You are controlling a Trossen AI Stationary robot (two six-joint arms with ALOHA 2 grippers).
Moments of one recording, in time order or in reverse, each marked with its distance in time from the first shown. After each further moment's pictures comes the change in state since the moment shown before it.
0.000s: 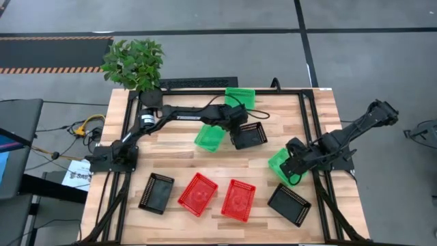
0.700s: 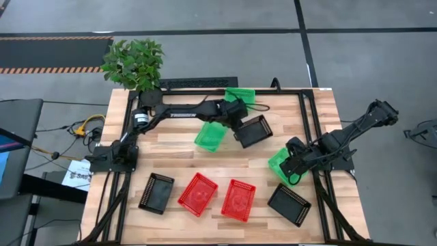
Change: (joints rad) left arm 0.006 -0.106 0.001 0.026 0.027 -0.139; right arm -0.002 0.000 0.000 -0.004 0.027 -0.003
